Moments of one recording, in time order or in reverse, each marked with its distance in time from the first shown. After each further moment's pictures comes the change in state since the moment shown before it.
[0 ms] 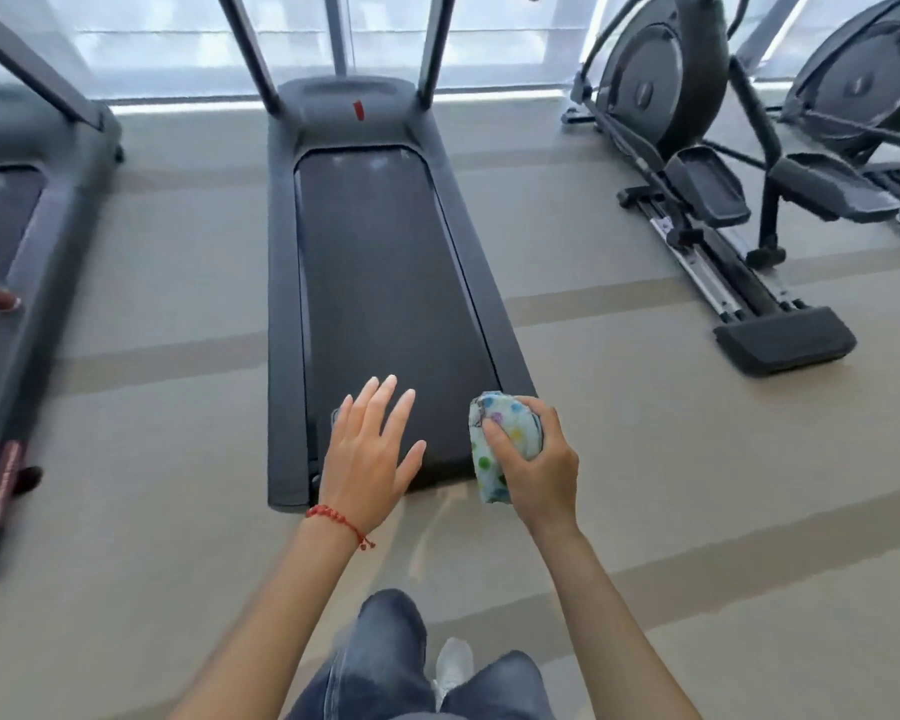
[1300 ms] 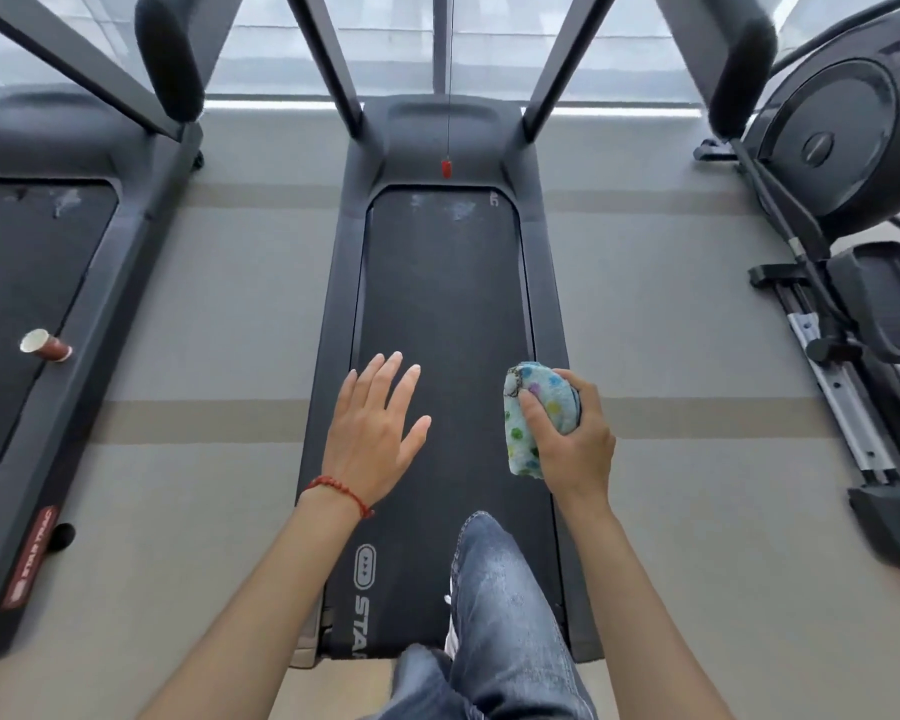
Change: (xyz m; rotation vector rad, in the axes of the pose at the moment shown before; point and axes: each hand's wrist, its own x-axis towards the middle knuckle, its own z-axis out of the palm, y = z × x) left_hand 0.435 -0.195 0.002 0.051 0.037 -0.177; right_hand 0.465 -0.127 0.173 0.044 -0.128 -0.026
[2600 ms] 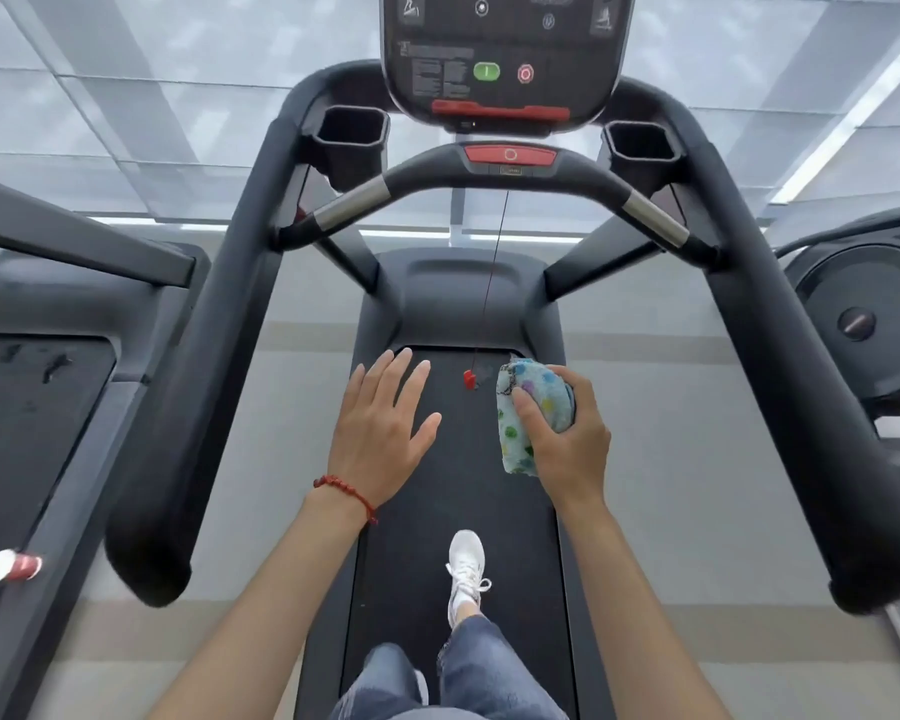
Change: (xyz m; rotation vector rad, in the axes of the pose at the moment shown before) left_hand 0.520 -0.175 -0.087 0.056 0.219 0.041; right_hand 0.470 -0.240 0.189 0.075 -0.024 -0.081
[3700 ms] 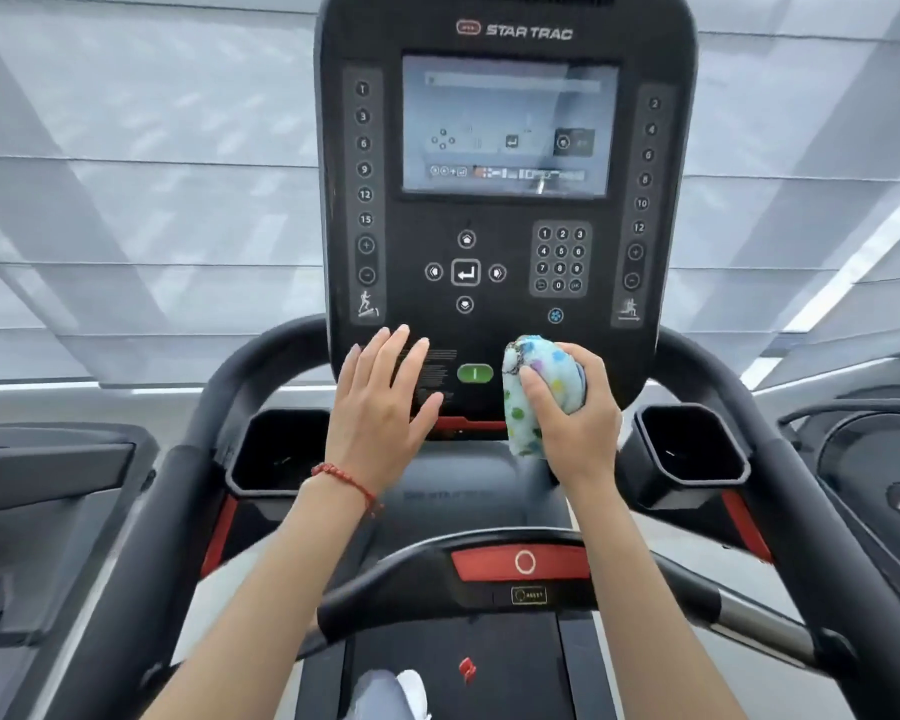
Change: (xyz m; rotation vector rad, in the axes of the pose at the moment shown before) left_hand 0.481 -0.139 0.099 -0.012 0.219 0.067; right_hand 0.469 -0.104 0.131 0.075 0.133 -0.236
